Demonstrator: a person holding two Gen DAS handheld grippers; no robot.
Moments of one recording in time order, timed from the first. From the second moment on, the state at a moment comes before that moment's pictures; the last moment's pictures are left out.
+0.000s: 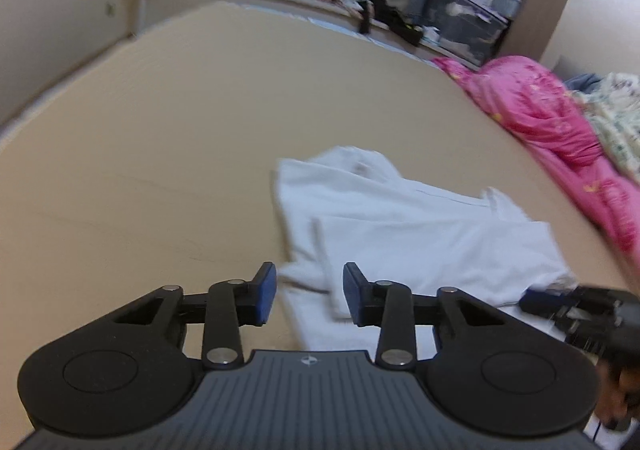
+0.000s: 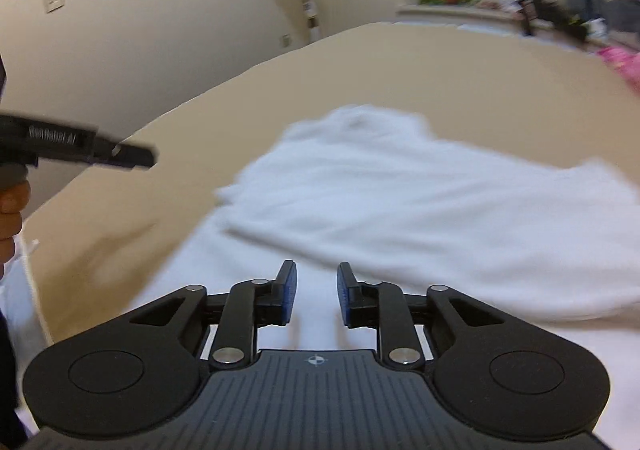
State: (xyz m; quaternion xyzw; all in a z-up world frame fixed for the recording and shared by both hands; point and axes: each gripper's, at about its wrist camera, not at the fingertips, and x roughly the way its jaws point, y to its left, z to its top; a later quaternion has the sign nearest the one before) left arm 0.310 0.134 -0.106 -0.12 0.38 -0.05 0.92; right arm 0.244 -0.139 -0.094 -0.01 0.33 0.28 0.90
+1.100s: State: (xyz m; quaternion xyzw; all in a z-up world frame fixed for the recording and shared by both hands) left arm 0.385 0.087 -0.157 -0.03 0.43 -0.05 0.90; right arm 0.308 -0.315 -0.131 0.09 0.41 0.01 0.91
